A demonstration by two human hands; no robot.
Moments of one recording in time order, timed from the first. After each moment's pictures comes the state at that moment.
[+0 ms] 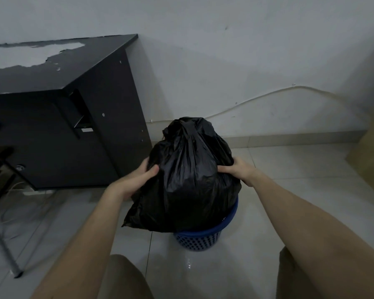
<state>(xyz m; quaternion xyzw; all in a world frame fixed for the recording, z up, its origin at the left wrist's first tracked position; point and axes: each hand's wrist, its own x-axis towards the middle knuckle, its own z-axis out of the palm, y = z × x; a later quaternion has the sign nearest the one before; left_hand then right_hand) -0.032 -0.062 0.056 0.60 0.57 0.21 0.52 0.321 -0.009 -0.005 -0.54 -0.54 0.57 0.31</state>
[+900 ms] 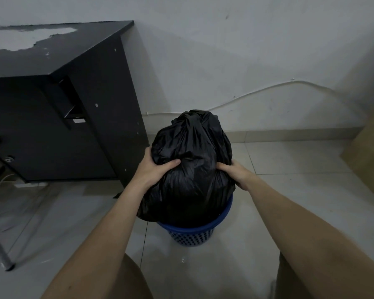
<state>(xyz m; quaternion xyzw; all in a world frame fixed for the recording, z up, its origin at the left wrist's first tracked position) 0.021 -0.049 0.023 0.53 0.63 0.36 0.43 0.314 -0.024 -0.027 -0.52 -0.47 0.62 0.35</state>
